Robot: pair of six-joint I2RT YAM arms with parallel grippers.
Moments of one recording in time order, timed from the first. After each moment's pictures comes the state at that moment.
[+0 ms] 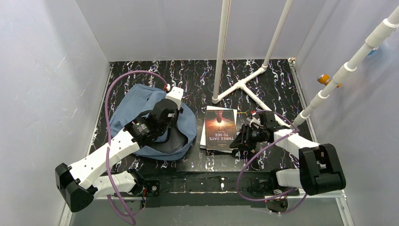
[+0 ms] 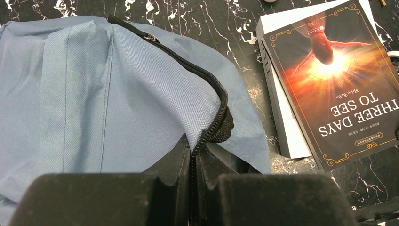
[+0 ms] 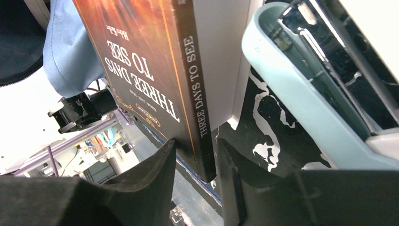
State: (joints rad) left arm -0.82 1.07 1.01 -0.60 -0.45 -0.18; right arm 0.22 1.28 0.47 -0.31 -0.78 0.57
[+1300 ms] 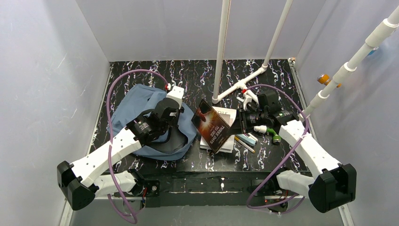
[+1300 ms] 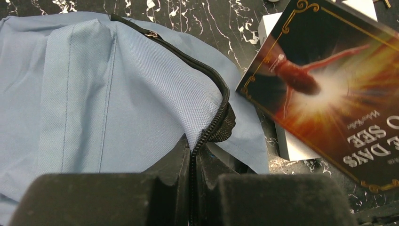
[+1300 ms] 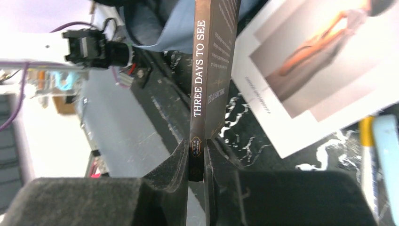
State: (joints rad) left arm -0.82 1.09 1.02 -0.60 -0.46 -0.21; right arm 0.38 1.12 0.89 -0.66 -0.78 0.23
